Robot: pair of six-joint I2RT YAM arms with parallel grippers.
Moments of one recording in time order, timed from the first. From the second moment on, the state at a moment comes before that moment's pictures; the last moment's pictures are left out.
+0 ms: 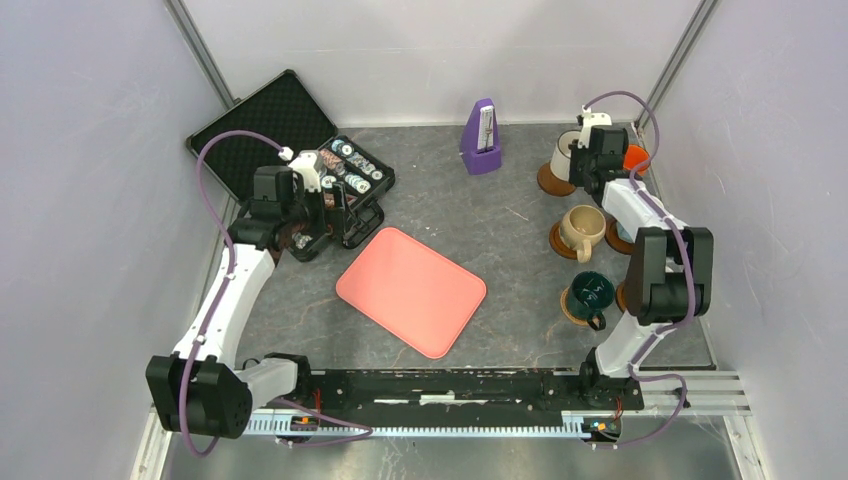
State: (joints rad) left arm -0.10 1.14 1.00 -0.54 0.25 -0.10; right arm -0.02 1.72 1.24 -0.13 0.06 -0.05
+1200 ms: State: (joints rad) left arm -0.10 1.19 1.05 -0.54 0.25 -0.10; right arm -0.02 1.87 1.20 0.02 0.04 -0.04
